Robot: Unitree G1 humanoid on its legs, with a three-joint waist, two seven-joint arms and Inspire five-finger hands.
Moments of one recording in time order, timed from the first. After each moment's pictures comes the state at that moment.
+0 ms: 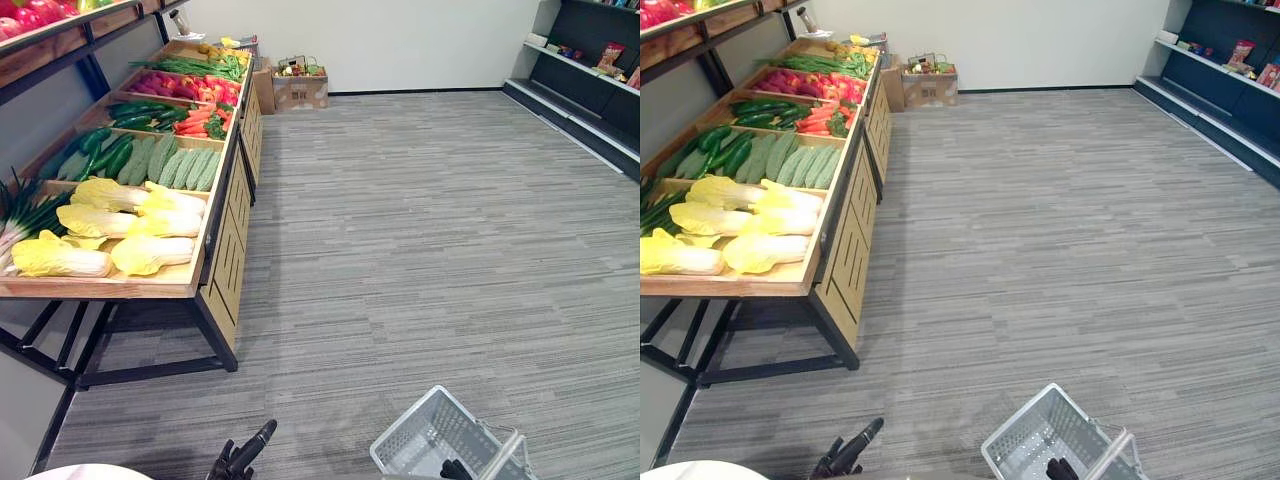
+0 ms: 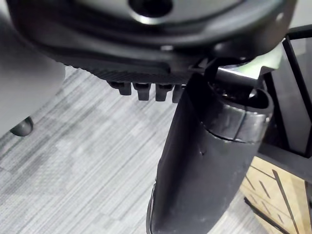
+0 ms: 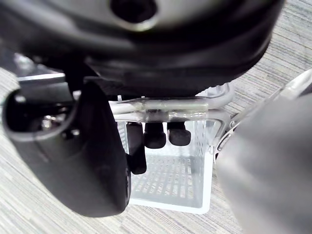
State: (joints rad) left arm 0.16 -0.03 0.32 1.05 -0.58 -0.17 -0.12; right arm 0.23 0.00 -0.42 0.99 0.55 -0.01 0.05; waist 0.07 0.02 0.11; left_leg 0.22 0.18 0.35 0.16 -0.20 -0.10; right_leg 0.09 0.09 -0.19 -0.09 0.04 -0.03
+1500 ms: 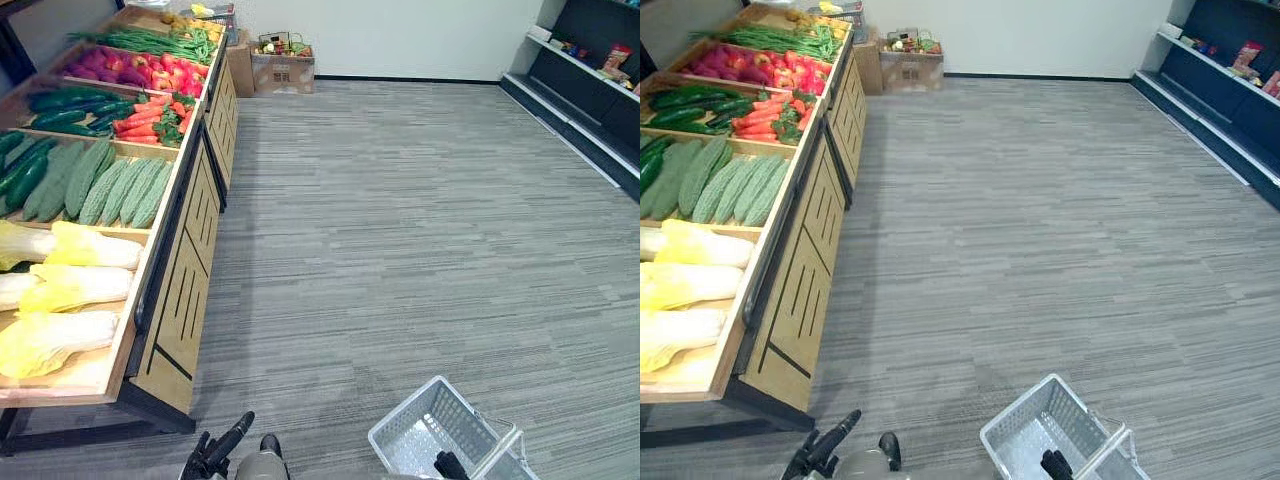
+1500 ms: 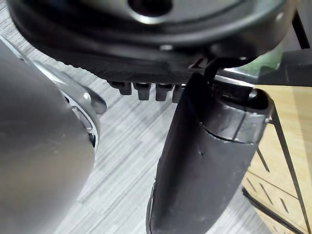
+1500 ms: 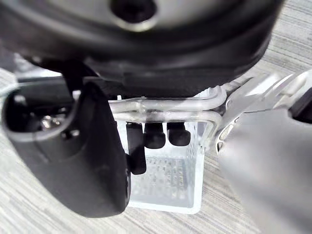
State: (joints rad) left arm 0.13 0.05 0.38 1.05 -0.58 -0.17 -0.13; right arm 0.15 0.01 -0.52 1.06 0.50 0.01 0.09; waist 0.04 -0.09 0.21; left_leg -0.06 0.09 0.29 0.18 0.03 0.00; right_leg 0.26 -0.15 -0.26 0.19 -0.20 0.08
